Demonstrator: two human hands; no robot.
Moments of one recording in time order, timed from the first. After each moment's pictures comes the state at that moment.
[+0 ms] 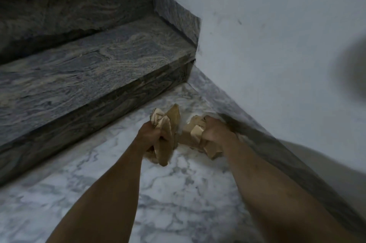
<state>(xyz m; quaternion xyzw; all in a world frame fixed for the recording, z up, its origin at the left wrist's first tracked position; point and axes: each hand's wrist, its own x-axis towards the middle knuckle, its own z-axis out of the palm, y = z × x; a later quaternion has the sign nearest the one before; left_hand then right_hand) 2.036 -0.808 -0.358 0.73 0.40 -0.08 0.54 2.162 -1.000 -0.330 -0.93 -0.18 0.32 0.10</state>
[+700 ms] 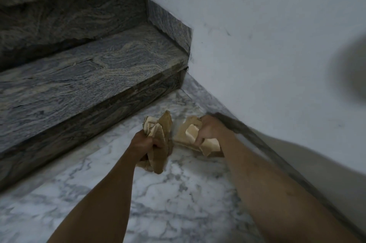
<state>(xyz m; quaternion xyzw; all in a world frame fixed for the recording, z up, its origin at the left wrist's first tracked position) 2.032 -0.812 -0.352 0.65 0.43 -0.09 0.62 2.184 -1.001 -0.299 -0.91 -0.18 0.36 0.12</state>
